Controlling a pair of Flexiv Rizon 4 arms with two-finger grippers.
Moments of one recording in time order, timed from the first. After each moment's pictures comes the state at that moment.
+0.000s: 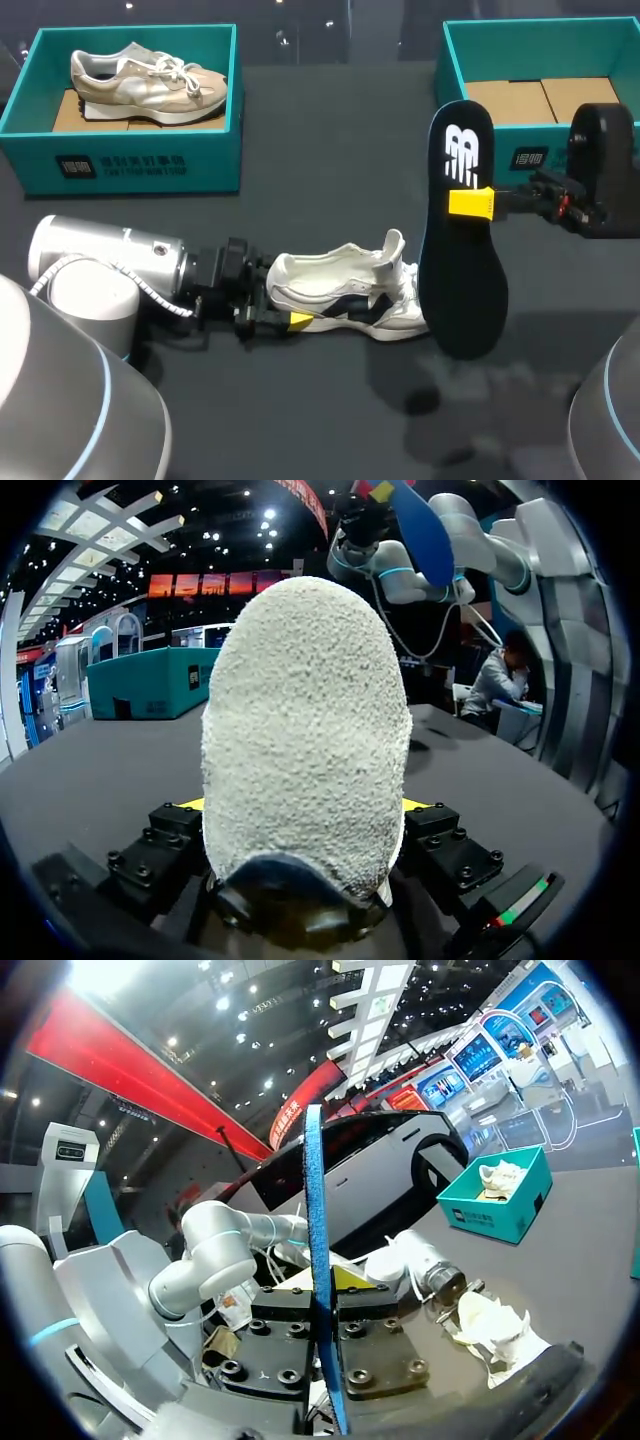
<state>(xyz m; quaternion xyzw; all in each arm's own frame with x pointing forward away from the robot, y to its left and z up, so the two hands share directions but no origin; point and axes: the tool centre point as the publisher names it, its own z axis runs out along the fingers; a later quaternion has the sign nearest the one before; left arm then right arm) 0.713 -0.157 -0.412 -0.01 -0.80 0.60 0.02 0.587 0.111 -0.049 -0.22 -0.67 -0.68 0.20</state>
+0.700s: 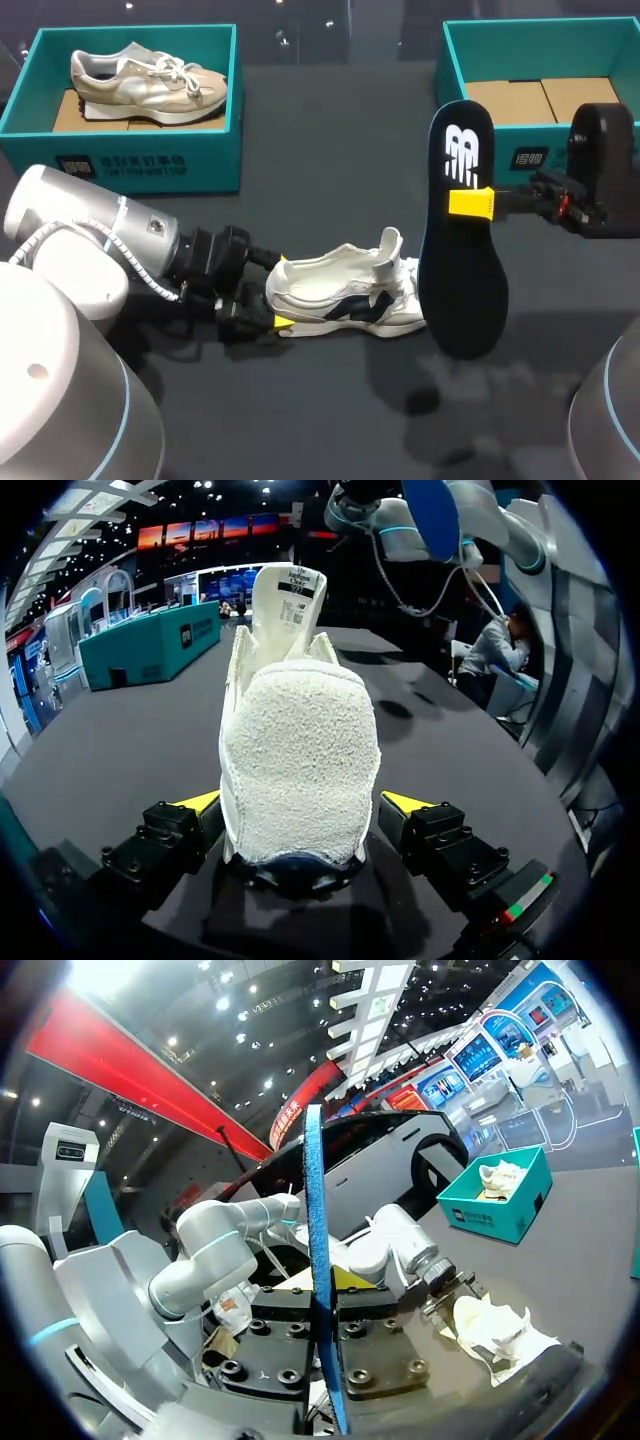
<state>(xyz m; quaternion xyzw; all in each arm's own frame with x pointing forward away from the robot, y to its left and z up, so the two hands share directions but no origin) 0.701 -0.127 -0.398 -0.01 -0.88 0.48 0.03 0.587 0.111 -0.049 -0.22 -0.67 -0.68 0.20</state>
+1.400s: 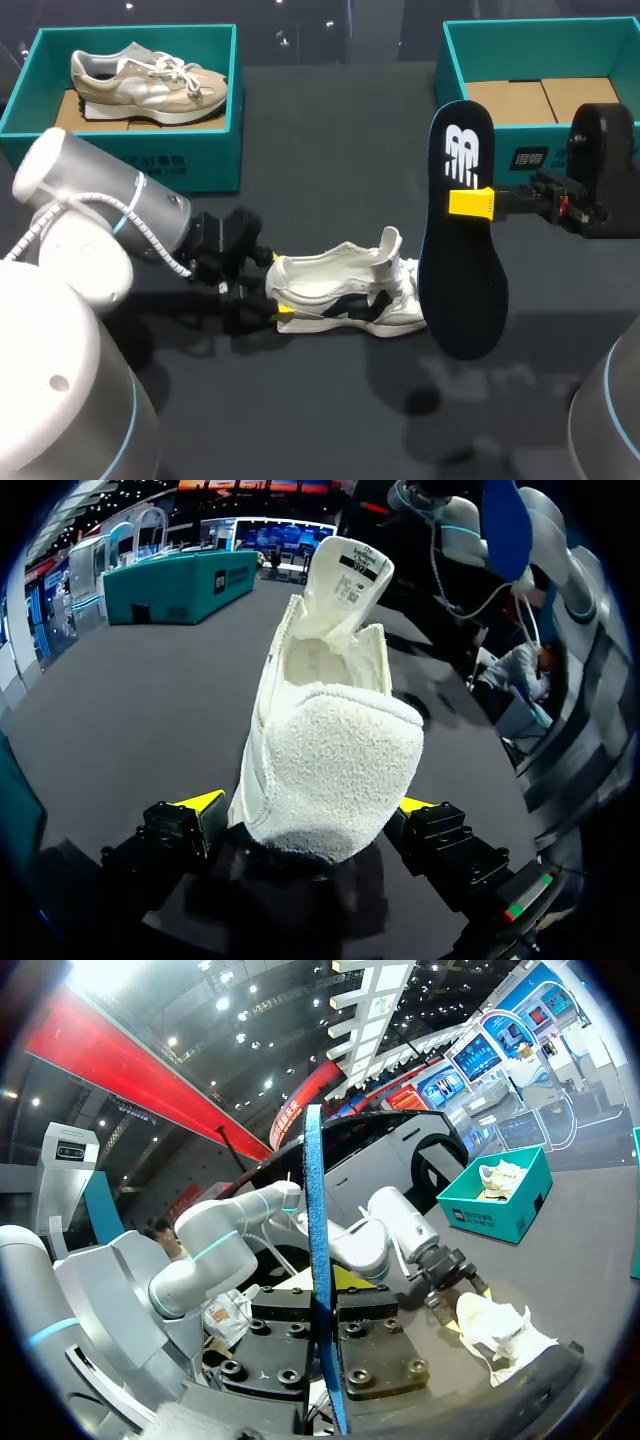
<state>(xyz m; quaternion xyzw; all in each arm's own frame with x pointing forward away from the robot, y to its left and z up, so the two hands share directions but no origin) 0.712 -0.115 -0.396 0.10 -0.92 0.38 0.07 0.587 0.111 -0.049 -0.22 -0.67 -0.68 0.20</state>
